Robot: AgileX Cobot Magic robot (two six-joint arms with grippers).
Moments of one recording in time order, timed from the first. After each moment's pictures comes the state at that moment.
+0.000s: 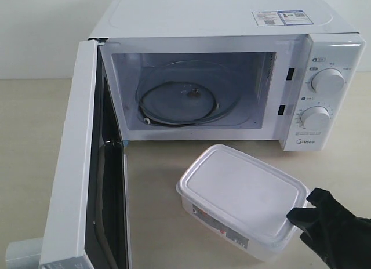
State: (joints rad) left arm -0.01 0.00 0.00 -0.09 0.29 0.05; right arm 0.37 1.53 0.00 -0.06 -0.85 1.28
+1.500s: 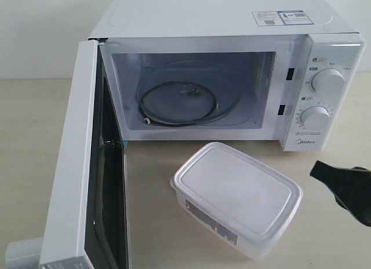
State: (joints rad) left arm -0.01 0.00 0.00 -0.09 0.29 0.05; right arm 0.37 1.21 -0.13 0.46 -0.49 0.33
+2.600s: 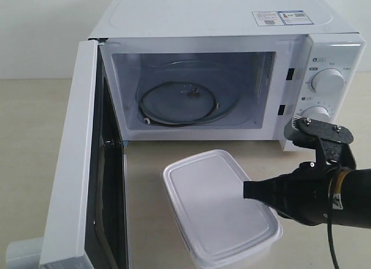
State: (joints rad) left arm -0.01 0.00 0.00 -0.09 0.29 0.05; right arm 0.44 1.43 -0.42 -0.24 -0.09 0.77
